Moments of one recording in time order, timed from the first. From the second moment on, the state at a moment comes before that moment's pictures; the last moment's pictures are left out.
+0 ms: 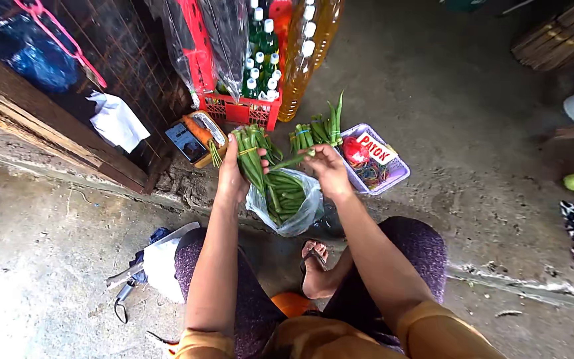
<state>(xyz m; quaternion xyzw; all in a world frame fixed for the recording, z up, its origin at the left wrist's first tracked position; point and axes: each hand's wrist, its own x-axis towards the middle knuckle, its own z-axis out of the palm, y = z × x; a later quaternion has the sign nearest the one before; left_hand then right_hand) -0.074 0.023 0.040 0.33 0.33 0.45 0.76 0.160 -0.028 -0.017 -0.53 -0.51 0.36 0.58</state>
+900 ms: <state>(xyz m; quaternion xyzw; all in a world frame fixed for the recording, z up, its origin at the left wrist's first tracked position) -0.083 0.021 0.030 0.53 0.31 0.33 0.72 0.096 0.000 0.053 -0.42 -0.84 0.09 0.33</state>
